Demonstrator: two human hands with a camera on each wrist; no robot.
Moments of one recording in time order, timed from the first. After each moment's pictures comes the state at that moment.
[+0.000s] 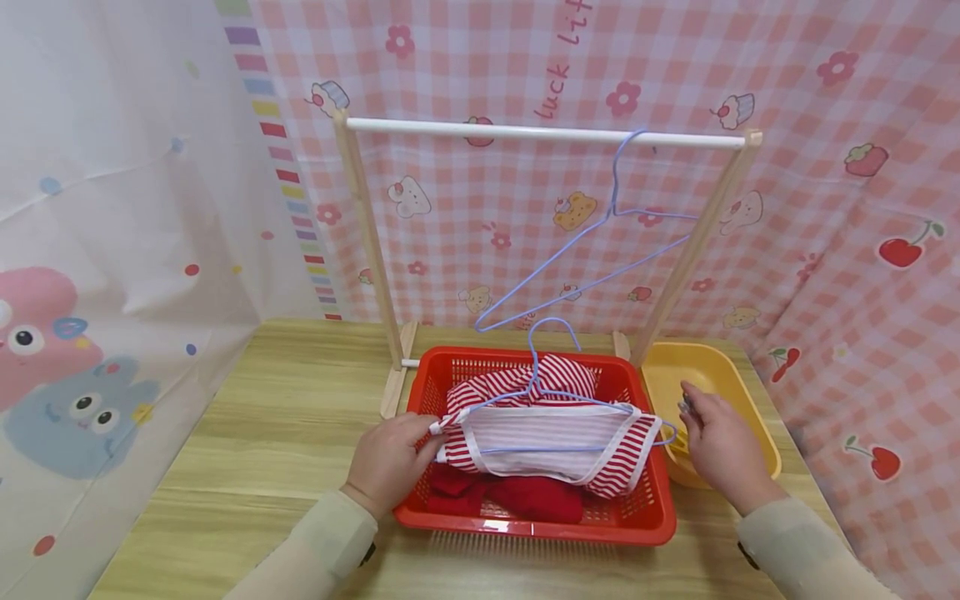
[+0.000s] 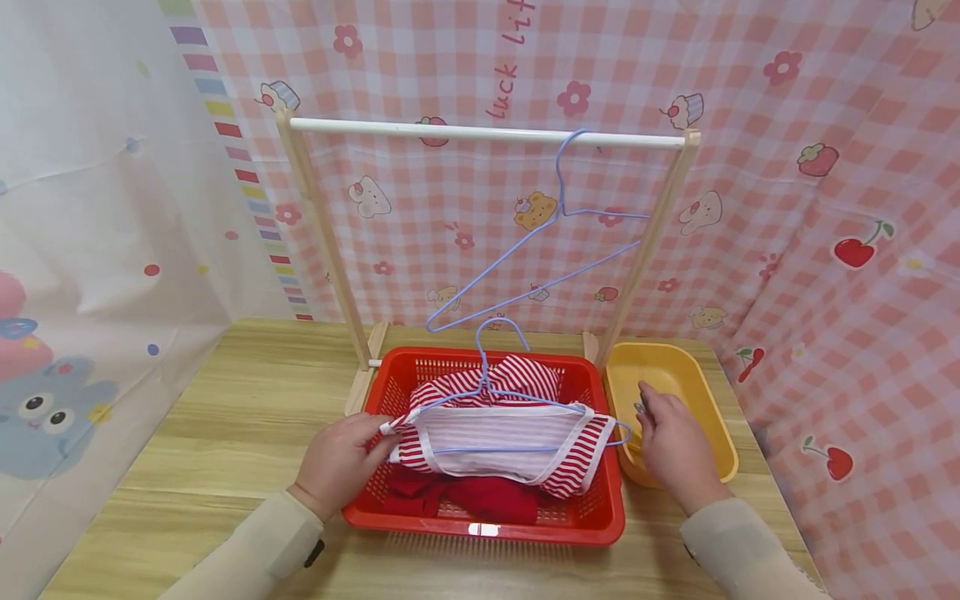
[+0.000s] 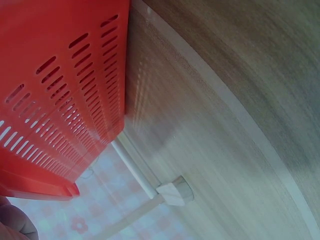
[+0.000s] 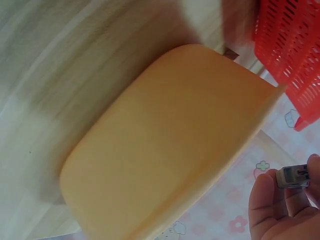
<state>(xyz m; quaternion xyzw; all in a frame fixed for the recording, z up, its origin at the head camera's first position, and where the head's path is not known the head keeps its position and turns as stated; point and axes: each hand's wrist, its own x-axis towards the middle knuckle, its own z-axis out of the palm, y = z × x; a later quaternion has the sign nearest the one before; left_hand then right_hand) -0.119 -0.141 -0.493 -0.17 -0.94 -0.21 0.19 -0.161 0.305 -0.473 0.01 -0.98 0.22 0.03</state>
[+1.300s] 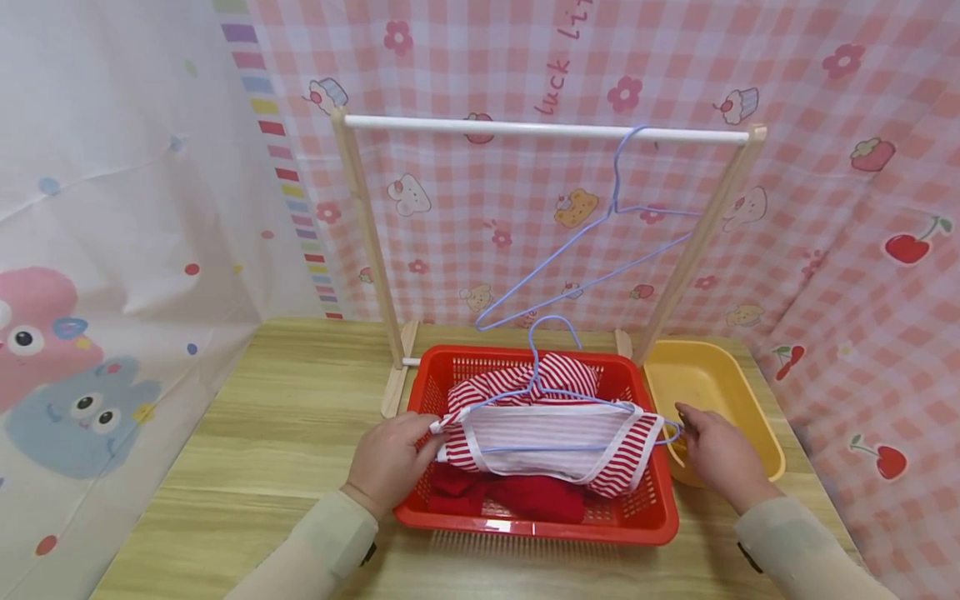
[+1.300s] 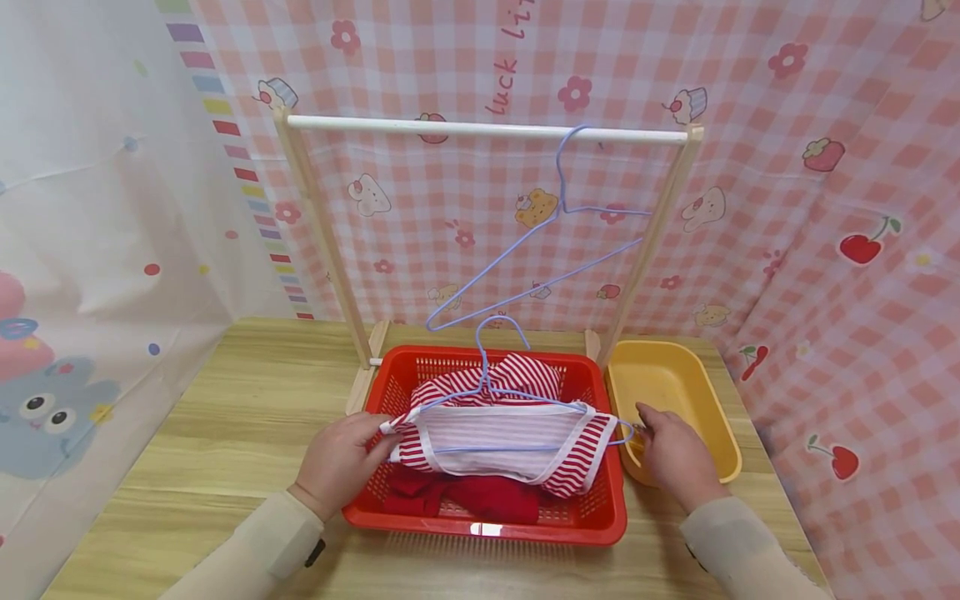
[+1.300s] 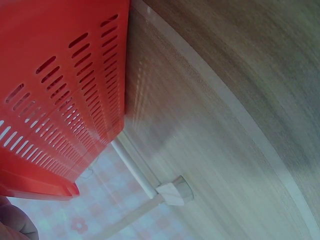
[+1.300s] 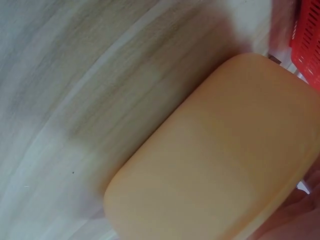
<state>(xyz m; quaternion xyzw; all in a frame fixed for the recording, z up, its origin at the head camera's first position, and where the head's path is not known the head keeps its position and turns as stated) -0.119 -0.140 -0.493 -0.17 -0.94 -0.21 0.19 -0.170 0.322 -0.502 0.05 -0.98 0.18 -0.03</state>
